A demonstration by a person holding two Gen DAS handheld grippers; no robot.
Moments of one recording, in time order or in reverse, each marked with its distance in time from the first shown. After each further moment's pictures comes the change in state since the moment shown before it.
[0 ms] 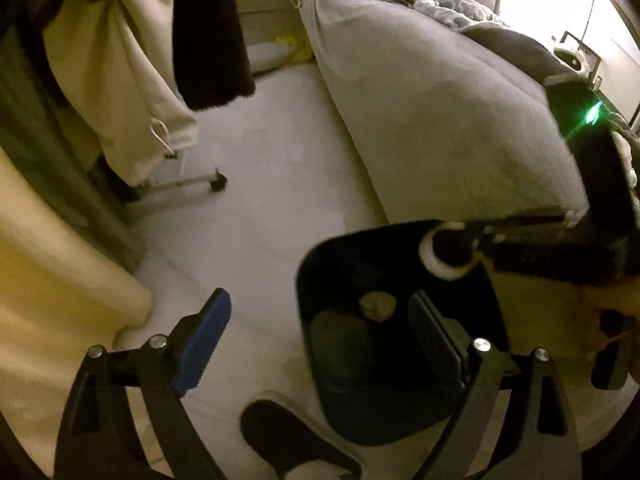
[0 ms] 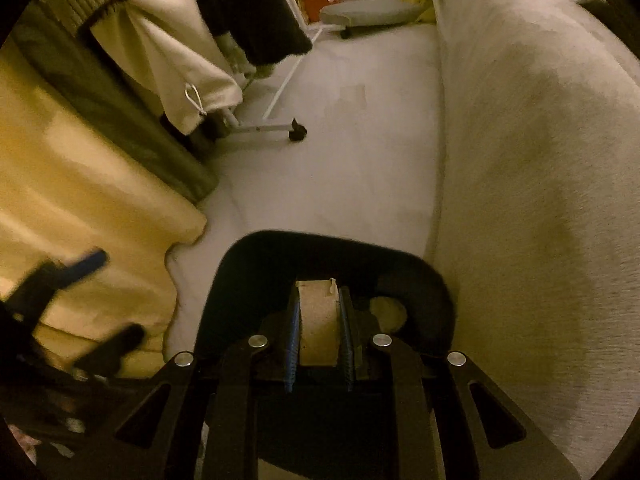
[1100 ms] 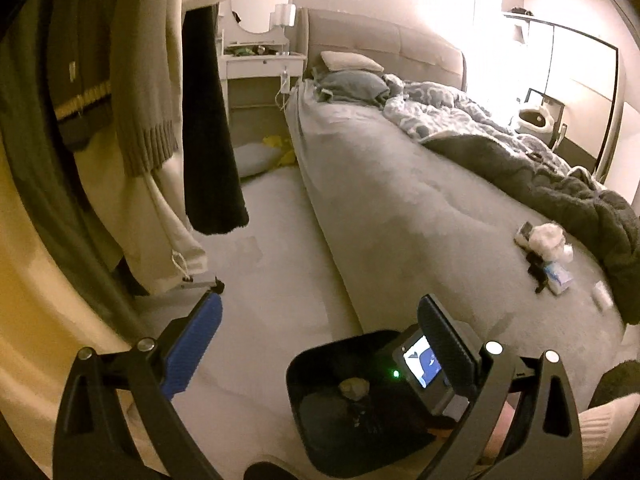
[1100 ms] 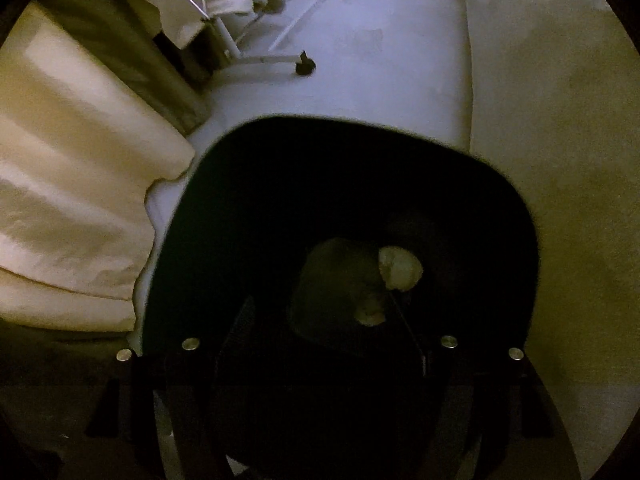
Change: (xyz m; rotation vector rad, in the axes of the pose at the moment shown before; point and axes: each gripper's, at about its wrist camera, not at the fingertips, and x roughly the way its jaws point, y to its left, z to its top) left arm -0.111 -0.006 0.056 0.021 -0.334 -0.062; right arm 0.054 0.023 -0.040 -0.090 0.129 -0.046
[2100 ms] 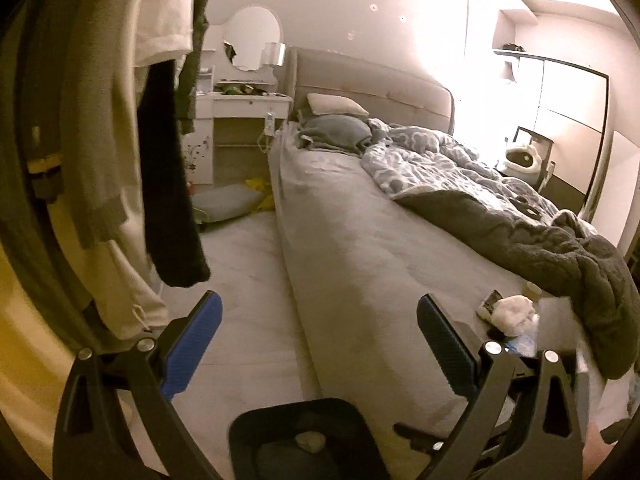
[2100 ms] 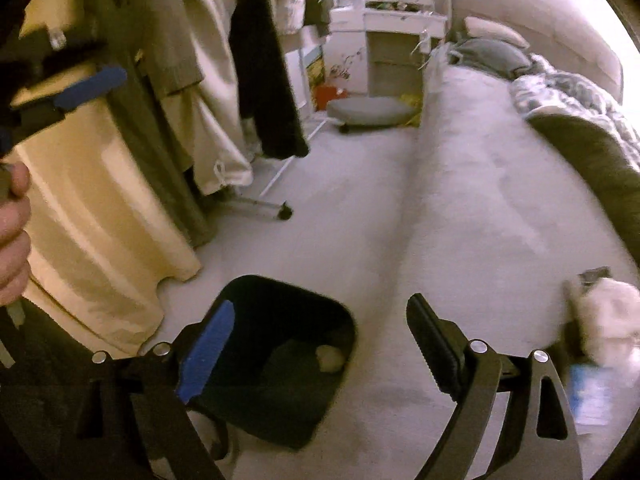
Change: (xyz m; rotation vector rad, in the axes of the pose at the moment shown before) left arm 0.011 -0.067 0.054 -0.032 -0.135 -0.050; right arm -0.222 -0.051 -0.031 -0.070 -0.466 -0.083
